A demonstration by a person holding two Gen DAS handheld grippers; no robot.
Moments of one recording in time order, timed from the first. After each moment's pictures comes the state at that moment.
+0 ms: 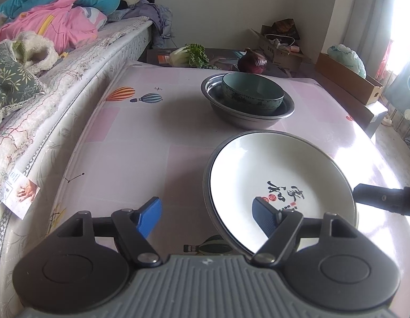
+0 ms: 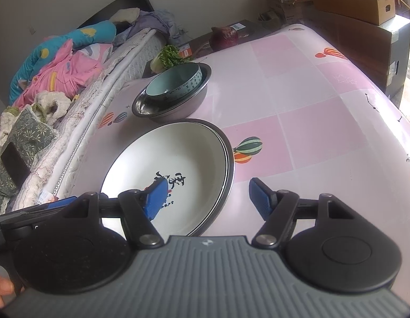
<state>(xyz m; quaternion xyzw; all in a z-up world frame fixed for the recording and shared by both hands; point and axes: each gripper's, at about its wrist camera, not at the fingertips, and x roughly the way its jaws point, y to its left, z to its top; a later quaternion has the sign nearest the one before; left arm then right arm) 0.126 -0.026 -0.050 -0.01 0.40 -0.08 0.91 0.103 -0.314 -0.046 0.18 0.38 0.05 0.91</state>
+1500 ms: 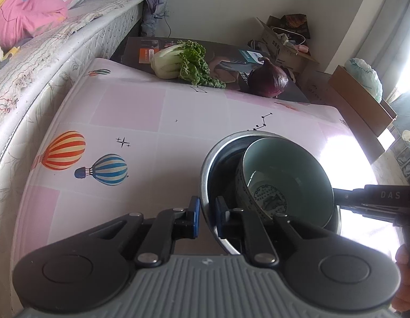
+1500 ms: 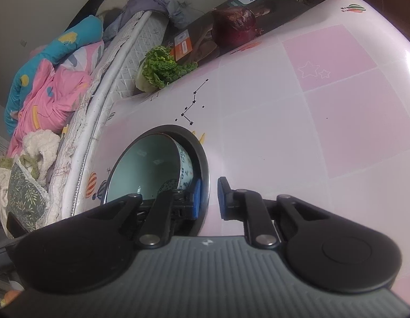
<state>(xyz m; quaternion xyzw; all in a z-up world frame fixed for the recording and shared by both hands) 0.352 -0.041 -0.060 -0.07 0.45 -0.10 0.88 0.392 -0.346 -0.091 0.26 0.46 0.10 0.84</state>
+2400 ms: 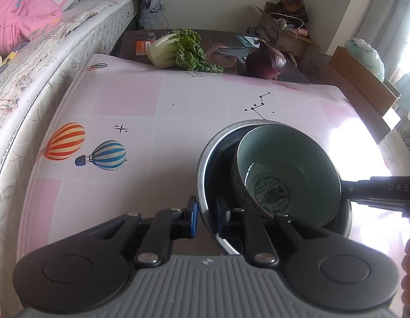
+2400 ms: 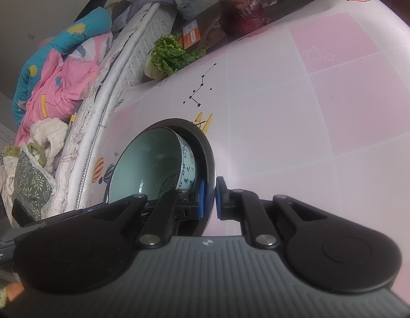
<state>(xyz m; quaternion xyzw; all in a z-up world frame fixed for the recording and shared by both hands) 0.340 -0.054 -0.065 -0.03 0.47 -0.10 0.88 0.372 -0.347 -0.095 0.26 0.47 0.12 0.84</state>
